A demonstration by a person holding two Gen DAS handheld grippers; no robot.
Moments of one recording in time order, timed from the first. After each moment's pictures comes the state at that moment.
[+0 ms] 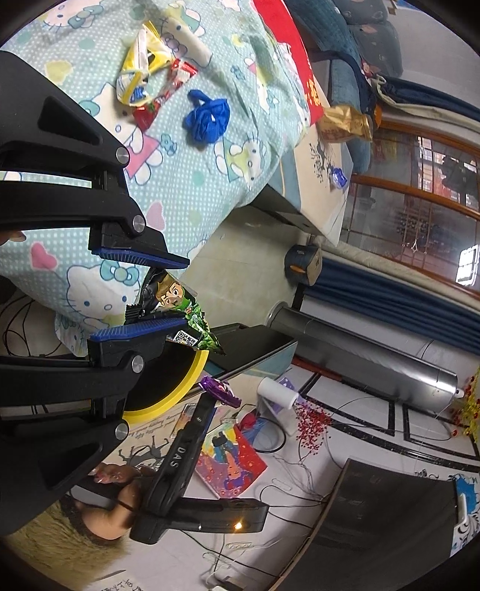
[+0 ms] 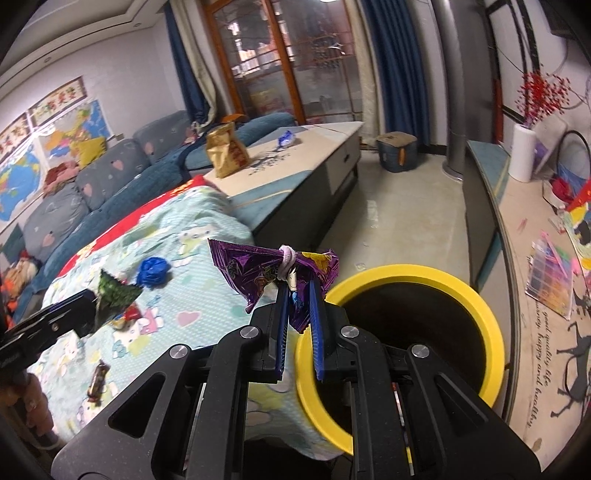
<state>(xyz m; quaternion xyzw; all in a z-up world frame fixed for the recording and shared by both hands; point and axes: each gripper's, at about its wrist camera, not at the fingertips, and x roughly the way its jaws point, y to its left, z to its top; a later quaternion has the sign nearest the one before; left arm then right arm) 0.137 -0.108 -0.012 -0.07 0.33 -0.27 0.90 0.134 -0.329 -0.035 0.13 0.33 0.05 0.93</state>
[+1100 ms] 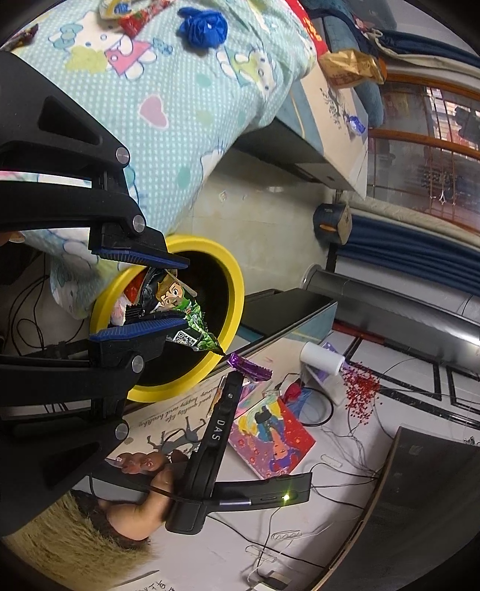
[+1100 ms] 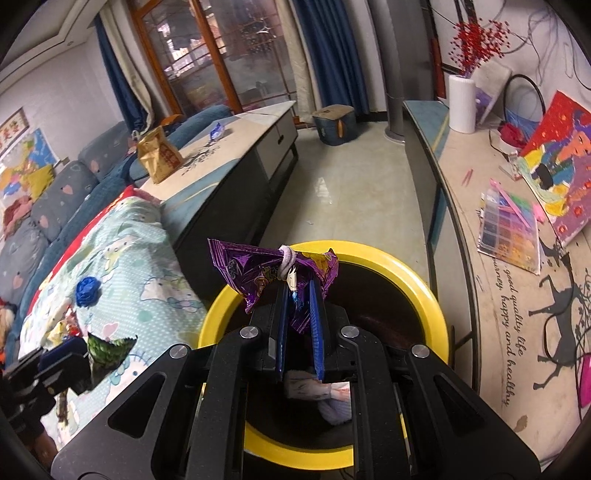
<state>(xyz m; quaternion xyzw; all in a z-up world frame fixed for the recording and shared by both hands) 0.151 -0.215 -0.049 -0.02 0.37 -0.33 0.87 0.142 -0.416 -0.074 0.18 0.37 -0.05 0.91</state>
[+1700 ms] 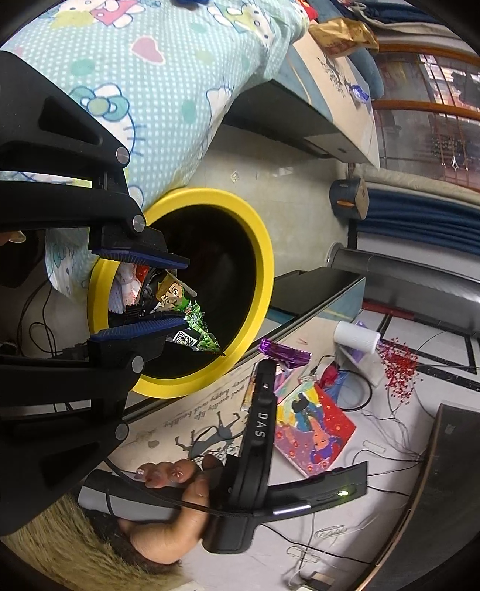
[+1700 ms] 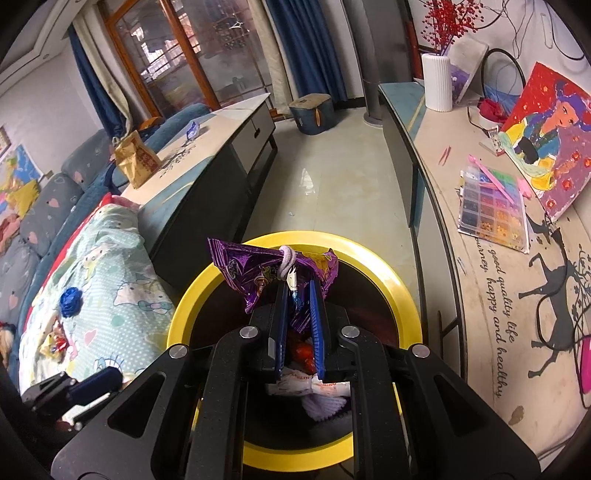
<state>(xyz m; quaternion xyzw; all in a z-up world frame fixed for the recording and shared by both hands) 0.153 -0.271 -0.087 0.04 0.40 -0.36 0.84 0.142 -0.448 -0.092 0.21 0.39 -0.07 0.89</state>
